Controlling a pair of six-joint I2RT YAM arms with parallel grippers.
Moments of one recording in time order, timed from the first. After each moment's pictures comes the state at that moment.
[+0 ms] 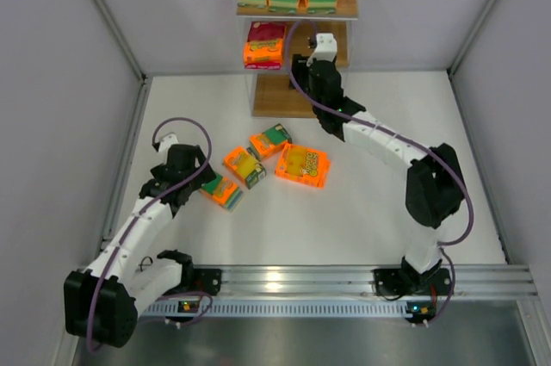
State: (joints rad) left arm -0.22 0.97 0.65 -0.50 -0.37 -0.61; right arm 0.64 1.87 1.58 0.19 0.45 0.19
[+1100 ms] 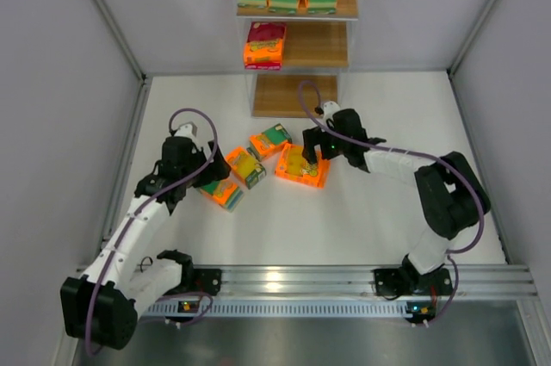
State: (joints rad) left arm -0.22 0.95 0.73 -0.48 0.03 -0.47; right arm 0.51 1.70 0.99 0.06 -0.15 0.10
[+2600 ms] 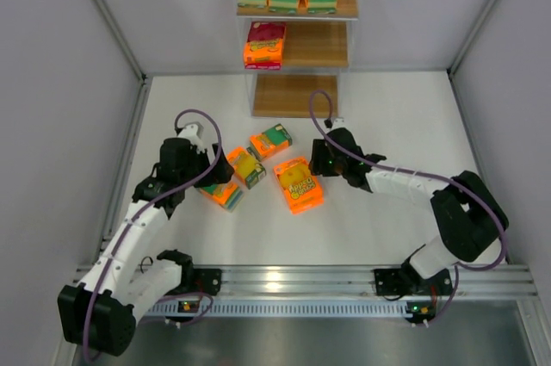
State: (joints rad) left arm -0.23 0.91 0.73 -0.47 0.11 -0.36; right arm 0.67 1.53 0.85 -0.07 0.17 0.55
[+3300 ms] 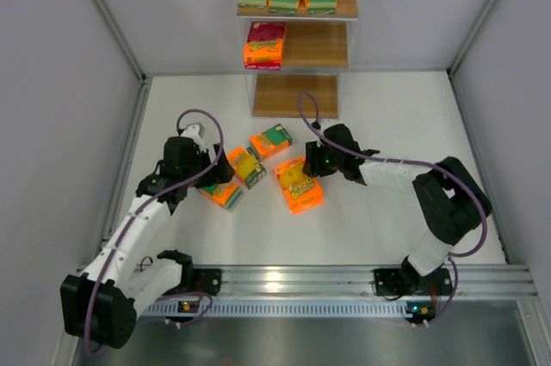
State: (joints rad) left arm -0.23 0.96 0.72 -0.47 0.10 -0.39; right arm 0.60 1.66 0.89 0.04 -0.13 0.34
